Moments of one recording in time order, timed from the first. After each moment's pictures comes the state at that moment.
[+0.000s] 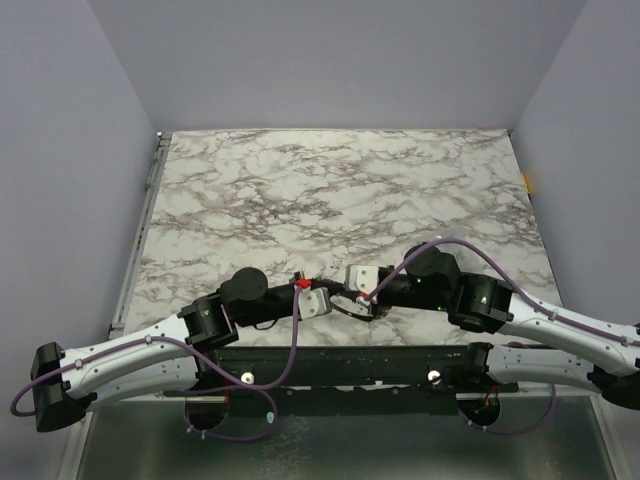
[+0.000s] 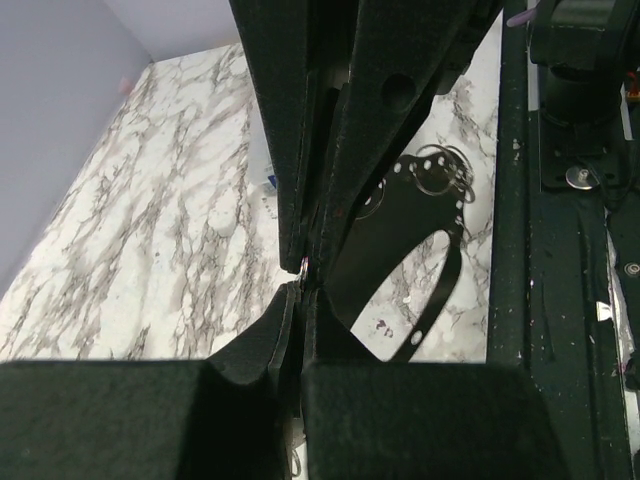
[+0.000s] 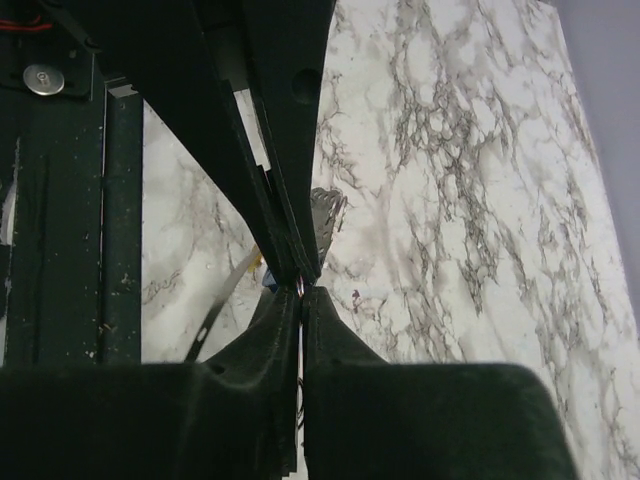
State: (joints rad) left arm -1.13 0.75 0.57 0.07 0.16 0.39; right arm 1.15 0.94 0.90 -0.35 -0.10 -0.54
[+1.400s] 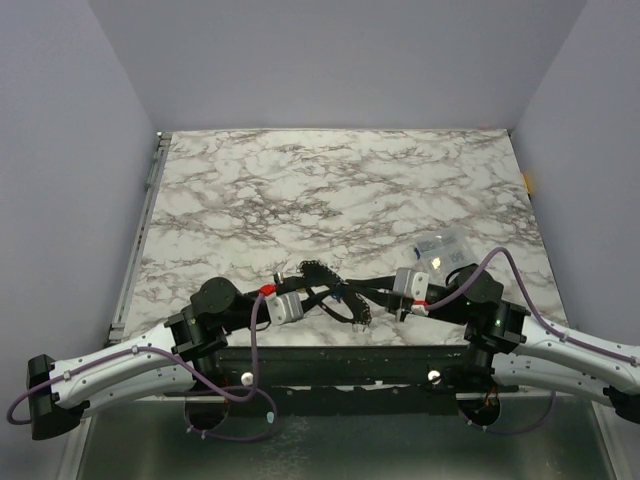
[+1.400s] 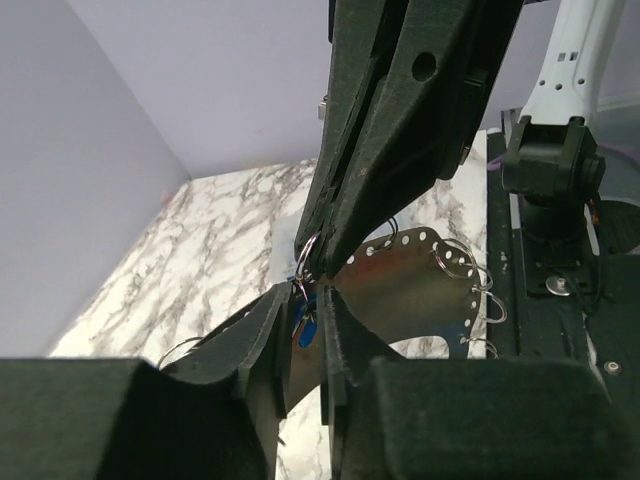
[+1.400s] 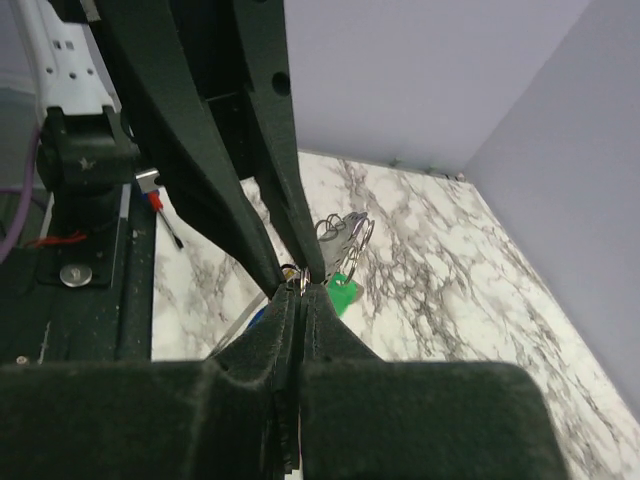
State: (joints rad) left arm -1.13 0.62 0.50 0.26 0.21 0.34; right arm 1.15 0.70 0.61 0.17 -0.20 -0.40
